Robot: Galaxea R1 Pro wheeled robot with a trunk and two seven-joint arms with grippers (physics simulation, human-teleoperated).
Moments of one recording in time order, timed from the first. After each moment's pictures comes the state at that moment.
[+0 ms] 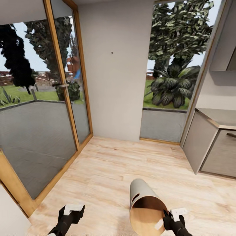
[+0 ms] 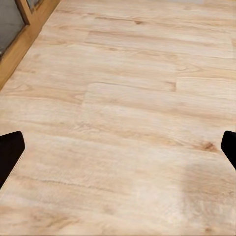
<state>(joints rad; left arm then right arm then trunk) -0.16 0.04 0.00 -0.85 -0.01 -0.09 -0.06 -0.17 -0.12 0.03 -0.73 -0.02 -0.20 0.11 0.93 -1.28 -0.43</state>
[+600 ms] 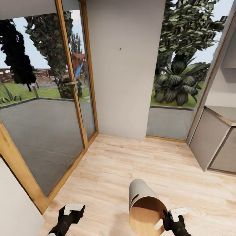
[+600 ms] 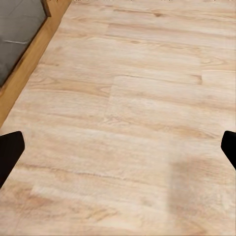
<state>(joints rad) -0.16 0.04 0.00 -0.85 0.00 -0.09 -0.06 -0.17 -0.12 0.04 -0.73 -0.01 -0.20 0.10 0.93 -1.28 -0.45</state>
